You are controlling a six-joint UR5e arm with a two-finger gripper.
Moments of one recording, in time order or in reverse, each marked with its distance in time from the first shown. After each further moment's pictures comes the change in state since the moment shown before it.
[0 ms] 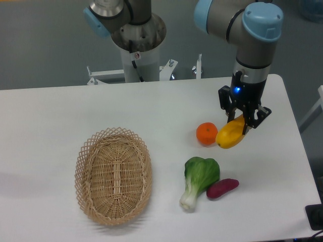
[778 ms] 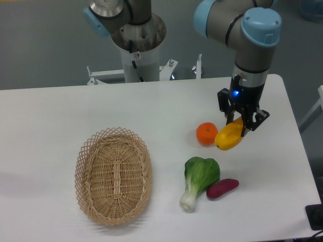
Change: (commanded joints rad) arm -0.006 -0.023 -0.025 0.015 0.006 0.021
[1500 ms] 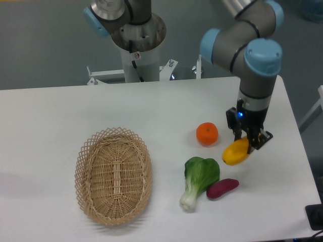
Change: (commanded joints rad) arm 0.003 -0.205 0.000 0.264 0.072 0.170
